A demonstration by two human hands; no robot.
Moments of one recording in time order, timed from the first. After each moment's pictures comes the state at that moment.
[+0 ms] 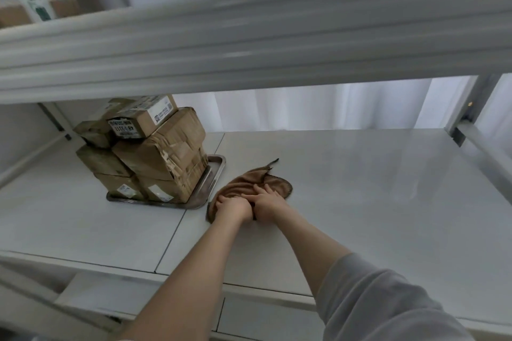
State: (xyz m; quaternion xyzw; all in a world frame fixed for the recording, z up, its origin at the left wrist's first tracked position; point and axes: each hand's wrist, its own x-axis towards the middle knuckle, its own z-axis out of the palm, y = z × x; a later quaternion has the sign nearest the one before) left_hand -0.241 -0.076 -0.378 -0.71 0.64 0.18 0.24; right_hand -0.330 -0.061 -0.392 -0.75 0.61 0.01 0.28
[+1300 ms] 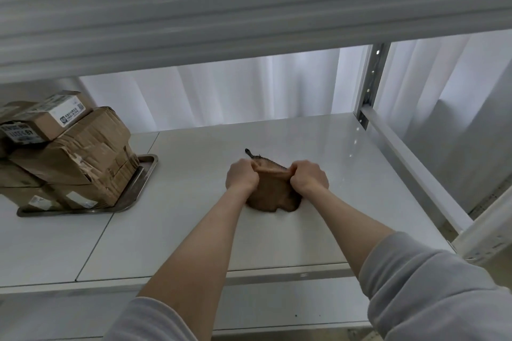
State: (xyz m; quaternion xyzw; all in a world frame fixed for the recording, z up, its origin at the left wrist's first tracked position) left_hand -0.400 -0.037 -0.367 -0.62 0.72 0.25 -0.17; right_hand -0.534 0.025 -0.367 -0.47 0.83 -0.22 0.21
